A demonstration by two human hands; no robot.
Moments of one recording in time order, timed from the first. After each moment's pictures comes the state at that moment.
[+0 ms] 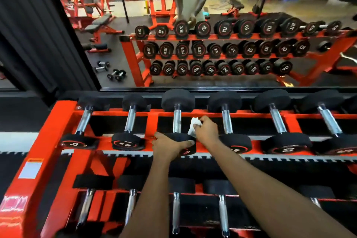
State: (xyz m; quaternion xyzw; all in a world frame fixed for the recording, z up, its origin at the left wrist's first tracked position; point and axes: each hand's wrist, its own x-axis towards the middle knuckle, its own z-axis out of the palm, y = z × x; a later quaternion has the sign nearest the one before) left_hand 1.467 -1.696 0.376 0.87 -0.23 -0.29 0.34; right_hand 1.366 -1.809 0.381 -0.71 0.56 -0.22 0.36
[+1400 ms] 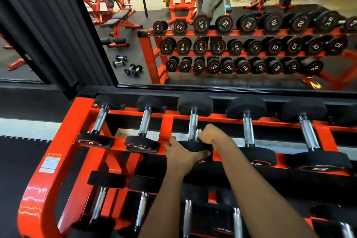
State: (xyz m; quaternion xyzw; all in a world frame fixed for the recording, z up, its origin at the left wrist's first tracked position) left_hand 1.466 -1.693 0.365 0.85 -0.23 -0.27 0.39; right_hand 1.412 -1.825 0.398 -0.75 0.52 0.05 0.41
